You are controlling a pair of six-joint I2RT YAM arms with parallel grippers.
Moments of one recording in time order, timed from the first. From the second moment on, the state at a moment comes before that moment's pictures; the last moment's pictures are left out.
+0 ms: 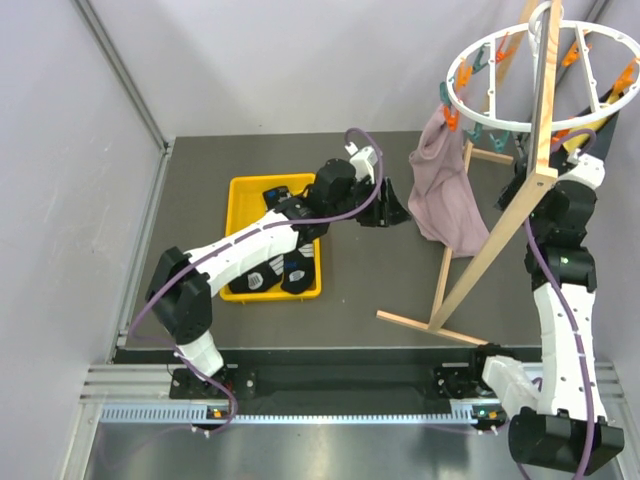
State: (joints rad) left arm -0.82 1.71 1.43 -0.06 0.30 -0.71; right arm -0.17 0.88 1.02 -0.43 0.18 0.25
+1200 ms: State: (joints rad) left arm -0.83 1.78 1.43 0.64 0.36 -0.69; right arm -0.20 0.82 1.19 -0.42 -0.34 0.17
